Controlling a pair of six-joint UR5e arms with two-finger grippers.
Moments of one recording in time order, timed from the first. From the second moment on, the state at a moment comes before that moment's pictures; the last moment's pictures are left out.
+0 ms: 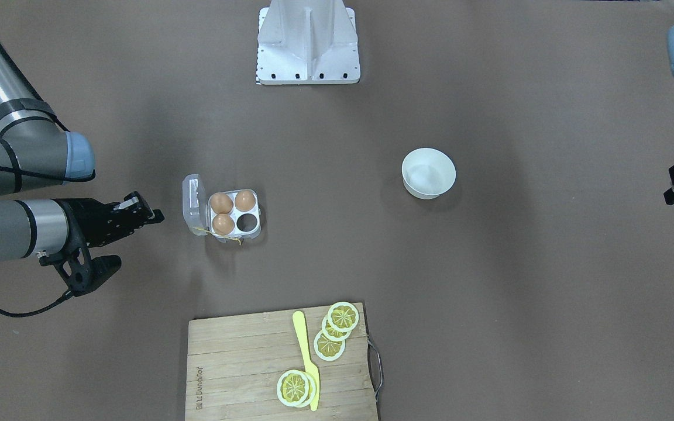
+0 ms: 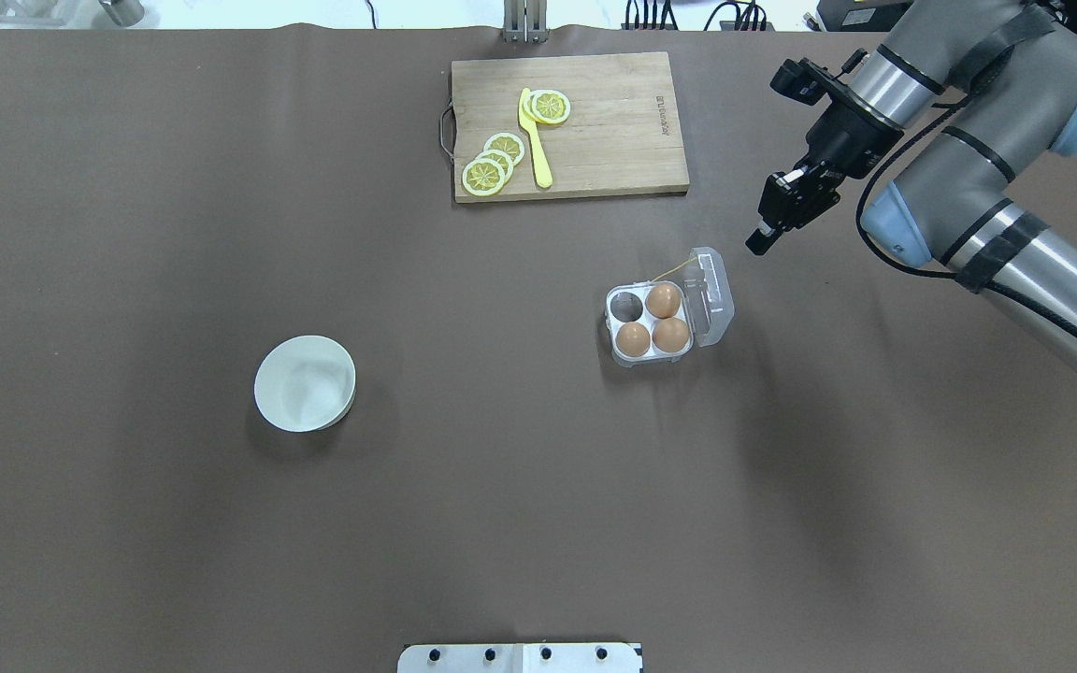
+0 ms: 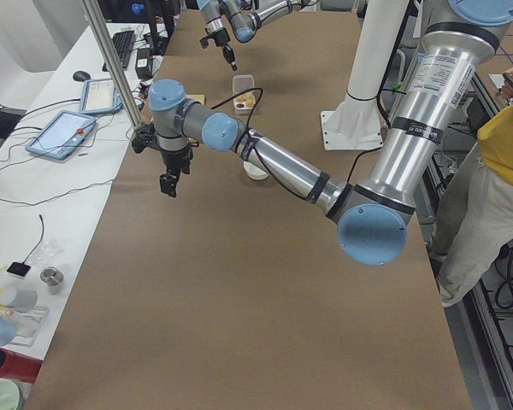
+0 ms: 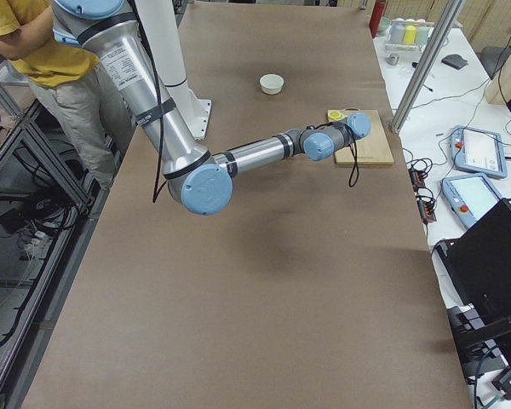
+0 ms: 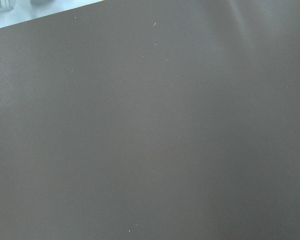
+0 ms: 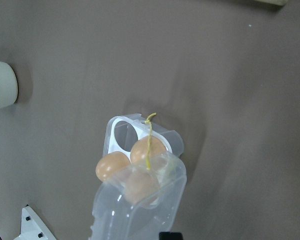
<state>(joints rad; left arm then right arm) -1.36 -1.92 -1.74 -1.43 -2.30 -0.16 1.01 -0.99 1.29 -1.42 2.87 0.24</state>
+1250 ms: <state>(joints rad) -1.37 -1.92 -1.75 -1.43 -2.30 -0.16 0.94 -0.84 1.20 -1.42 2.87 0.28</state>
